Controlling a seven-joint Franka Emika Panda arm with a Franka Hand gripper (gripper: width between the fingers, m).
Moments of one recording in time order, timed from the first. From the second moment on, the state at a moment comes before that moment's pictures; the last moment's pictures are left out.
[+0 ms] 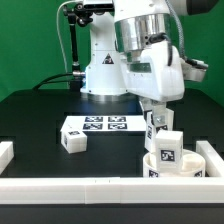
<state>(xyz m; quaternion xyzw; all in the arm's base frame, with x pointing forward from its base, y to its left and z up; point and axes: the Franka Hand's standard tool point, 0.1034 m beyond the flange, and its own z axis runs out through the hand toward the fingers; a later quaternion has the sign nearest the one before) 0.580 0.046 0.084 -0.71 0.70 -0.01 0.10</state>
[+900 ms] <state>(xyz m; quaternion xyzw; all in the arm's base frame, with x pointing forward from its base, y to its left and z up) 0.582 0.066 0.084 -0.52 0.85 0.02 0.12</state>
